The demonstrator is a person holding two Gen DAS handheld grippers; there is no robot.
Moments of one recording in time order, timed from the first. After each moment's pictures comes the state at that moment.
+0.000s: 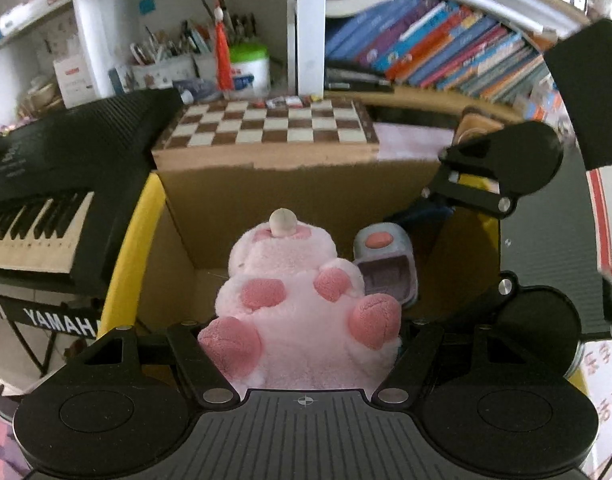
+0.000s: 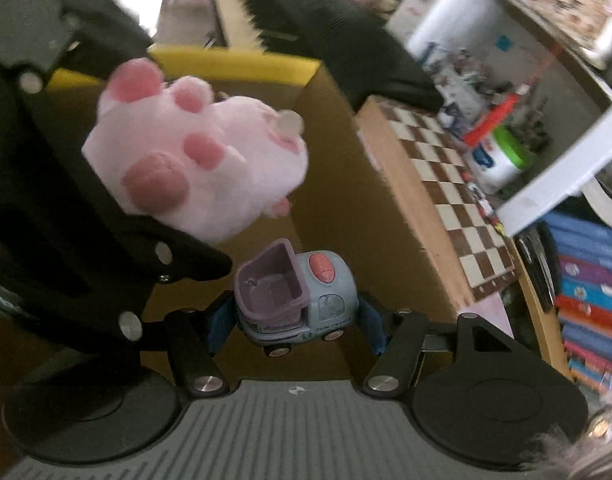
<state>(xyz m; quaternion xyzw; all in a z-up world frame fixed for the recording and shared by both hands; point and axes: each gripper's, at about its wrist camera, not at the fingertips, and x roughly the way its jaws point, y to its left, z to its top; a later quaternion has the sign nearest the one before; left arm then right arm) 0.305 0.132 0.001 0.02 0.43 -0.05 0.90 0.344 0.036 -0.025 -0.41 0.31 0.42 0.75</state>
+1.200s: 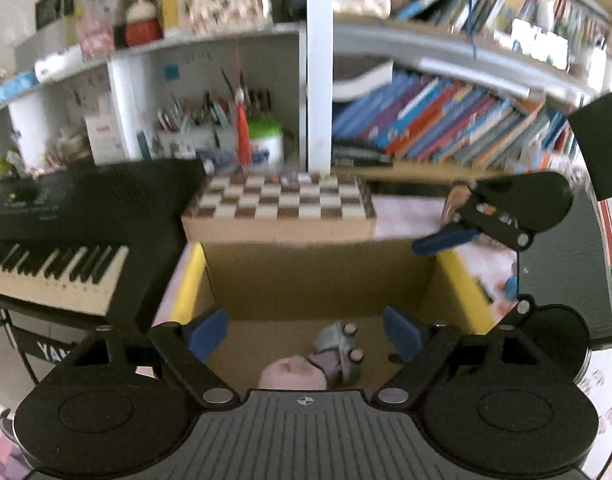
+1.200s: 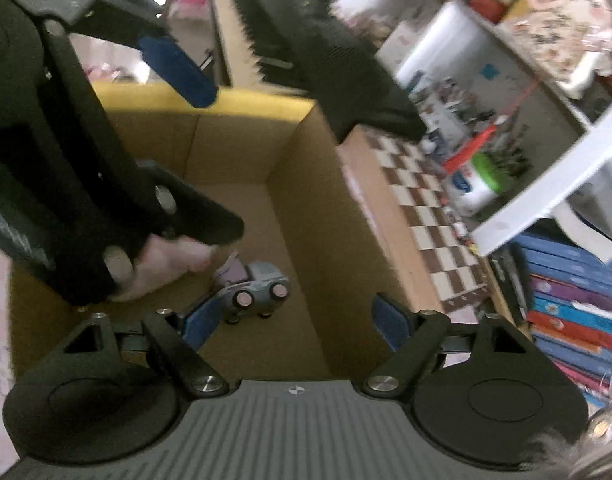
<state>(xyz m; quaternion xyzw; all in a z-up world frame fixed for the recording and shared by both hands) 0.262 0.133 0.060 0.01 0.32 -0.03 0.95 0.318 0.012 0.017 -0.40 0.27 0.41 0.78</state>
